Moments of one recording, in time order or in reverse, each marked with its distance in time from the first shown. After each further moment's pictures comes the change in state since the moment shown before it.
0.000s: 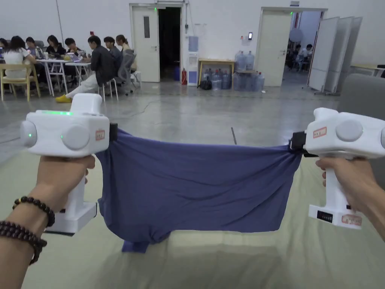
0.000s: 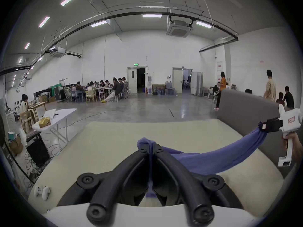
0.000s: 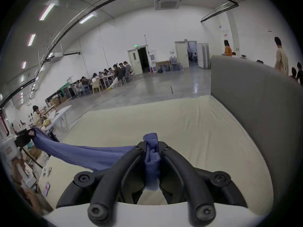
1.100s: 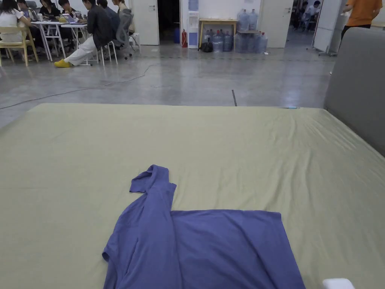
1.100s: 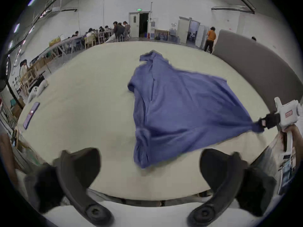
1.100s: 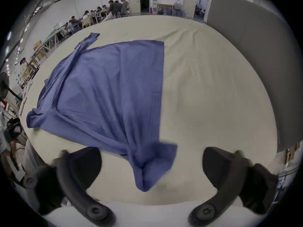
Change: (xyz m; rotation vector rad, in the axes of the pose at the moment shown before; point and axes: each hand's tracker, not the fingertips) left arm 0.032 -0.380 0.246 -0.537 -0.032 0.077; right arm 0.044 -0.396 0.141 -0.573 -0.145 0.155
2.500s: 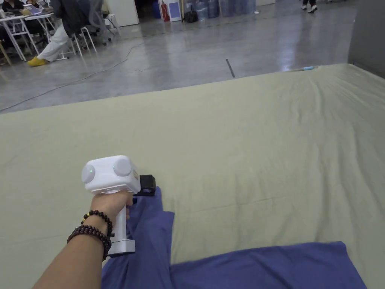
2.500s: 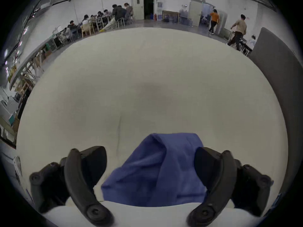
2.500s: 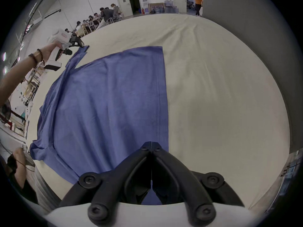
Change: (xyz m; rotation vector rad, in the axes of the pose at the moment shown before) left arm 0.022 0.452 -0.474 -0.200 0.088 0.022; right arm 0.007 0.065 -0.069 -0.001 0.072 -0.122
